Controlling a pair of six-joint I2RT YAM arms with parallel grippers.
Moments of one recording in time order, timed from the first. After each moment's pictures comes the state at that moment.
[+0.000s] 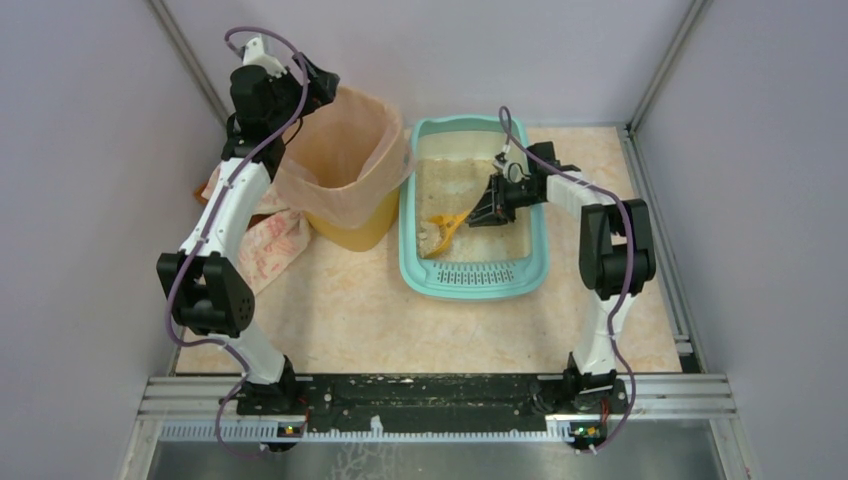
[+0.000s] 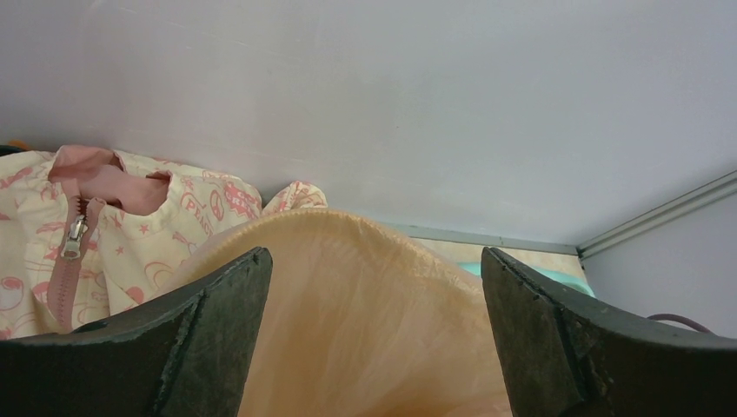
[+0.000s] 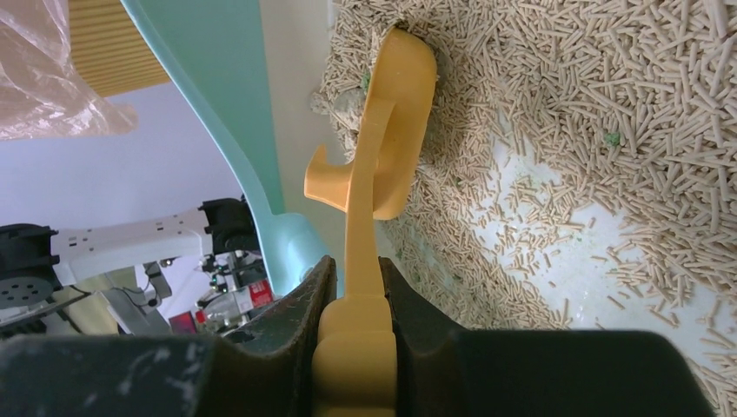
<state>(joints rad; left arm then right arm) -0.10 1.70 1.64 0.01 0.11 -0.49 0.15 1.96 1.38 -0.53 -1.02 0.35</state>
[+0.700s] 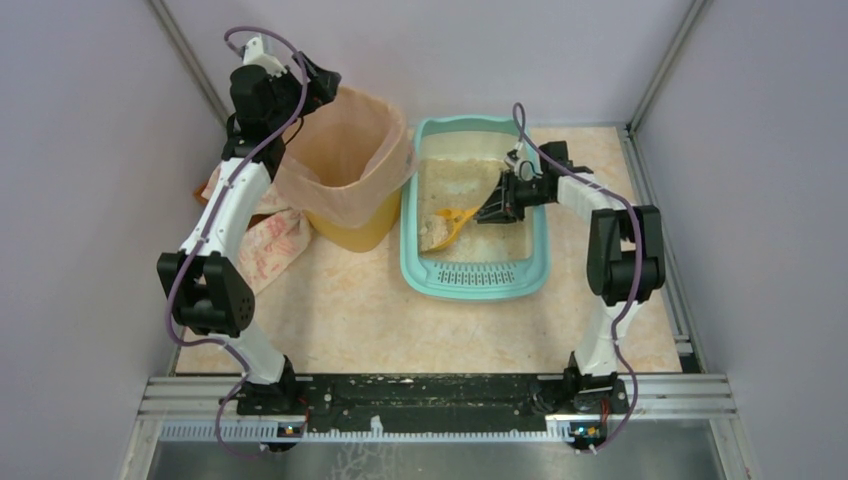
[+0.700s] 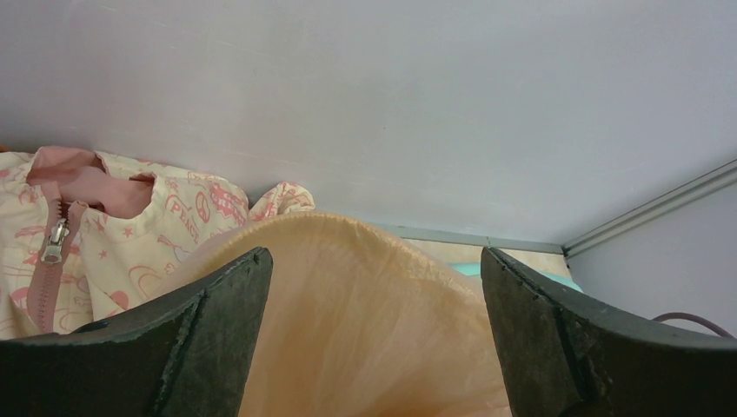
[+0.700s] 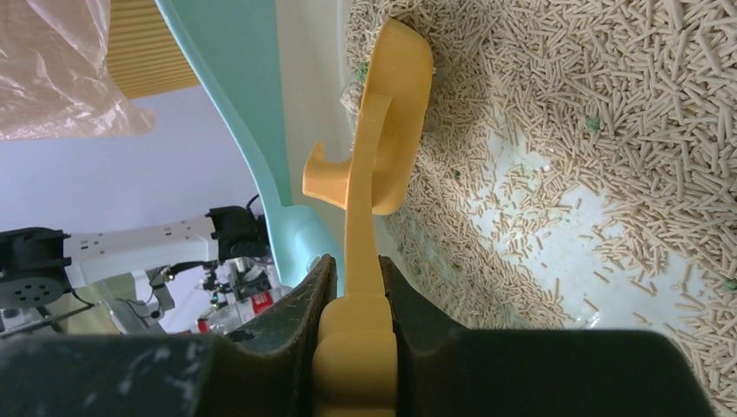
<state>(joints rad) -0.10 1.70 1.65 0.02 0.13 -0.51 0.10 1.90 1.34 -0.51 -1.02 0.37</state>
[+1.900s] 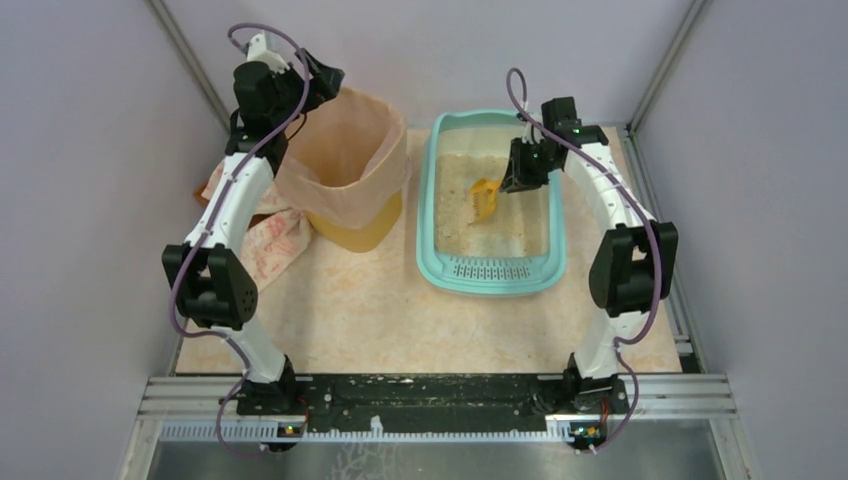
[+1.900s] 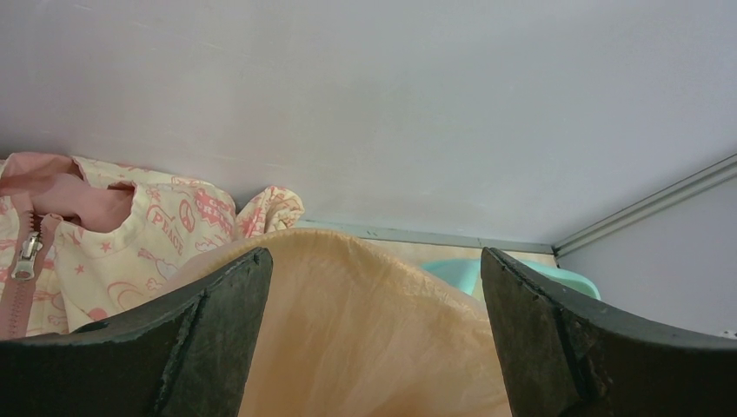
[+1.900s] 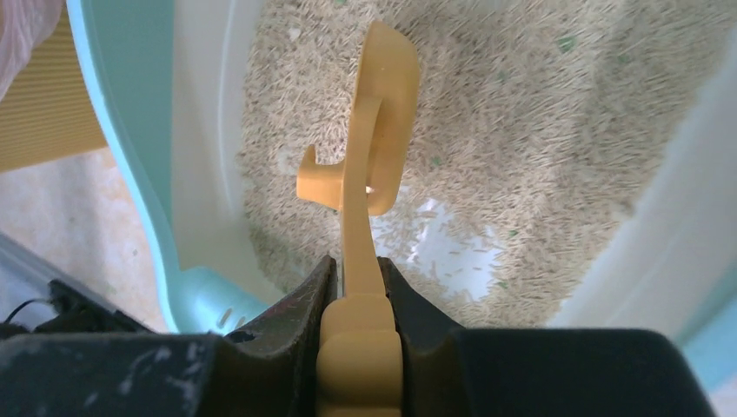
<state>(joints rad) -0.10 1.75 1.69 0.03 0.15 -0.53 0.15 1.82 1.67 -0.87 -0.44 0.14</state>
